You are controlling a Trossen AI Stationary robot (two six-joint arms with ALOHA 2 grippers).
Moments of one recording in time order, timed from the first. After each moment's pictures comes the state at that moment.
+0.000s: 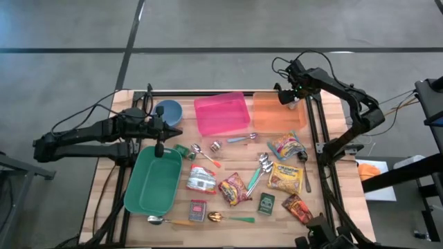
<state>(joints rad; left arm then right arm) 0.23 0.64 0.60 -0.32 0.11 0.13 -1.05 1.56 1.11 -0.86 0.19 0.24</state>
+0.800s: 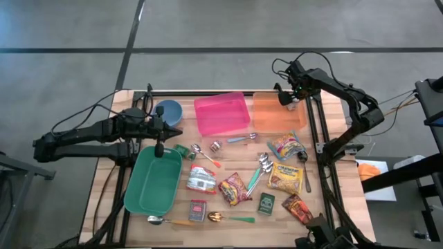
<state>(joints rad) 0.23 0.64 0.60 -0.32 0.11 0.12 -1.05 1.57 1.10 -0.87 0.18 0.23</state>
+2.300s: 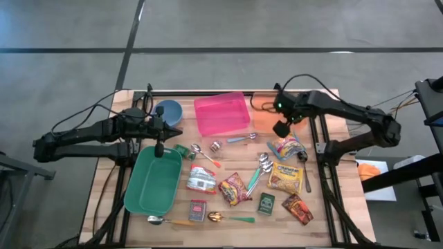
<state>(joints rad) 0.23 0.64 0.60 -0.32 0.11 0.10 -0.41 1.27 1.09 -1.18 0.19 0.28</state>
